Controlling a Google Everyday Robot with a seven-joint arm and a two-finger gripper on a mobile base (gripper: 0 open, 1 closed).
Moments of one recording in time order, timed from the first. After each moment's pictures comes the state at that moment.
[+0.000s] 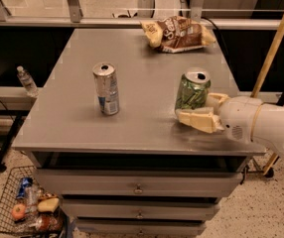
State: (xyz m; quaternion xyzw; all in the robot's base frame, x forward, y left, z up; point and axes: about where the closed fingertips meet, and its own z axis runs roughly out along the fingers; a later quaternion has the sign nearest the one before) arm 0.509 -0.125 0.866 -0.34 0.73 0.24 0.55
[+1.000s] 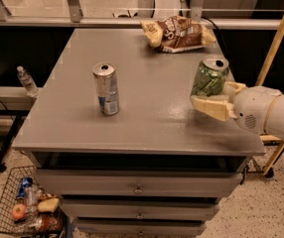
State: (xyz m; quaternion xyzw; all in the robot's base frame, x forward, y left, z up) arm 0.528 -0.166 0.887 -0.30 0.74 0.19 0.57
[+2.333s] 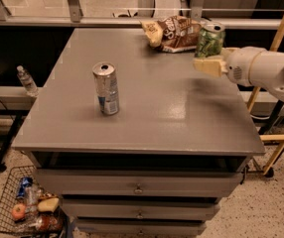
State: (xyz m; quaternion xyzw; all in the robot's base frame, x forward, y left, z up) arm 0.660 -0.200 0.904 -0.26 0.76 0.15 0.58
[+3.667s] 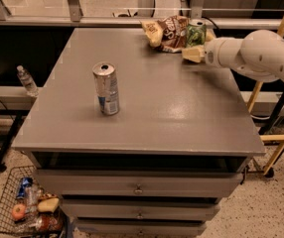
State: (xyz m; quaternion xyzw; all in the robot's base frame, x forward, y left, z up) arm 0.790 -0.196 0.858 -0.21 0.80 0.11 0.55
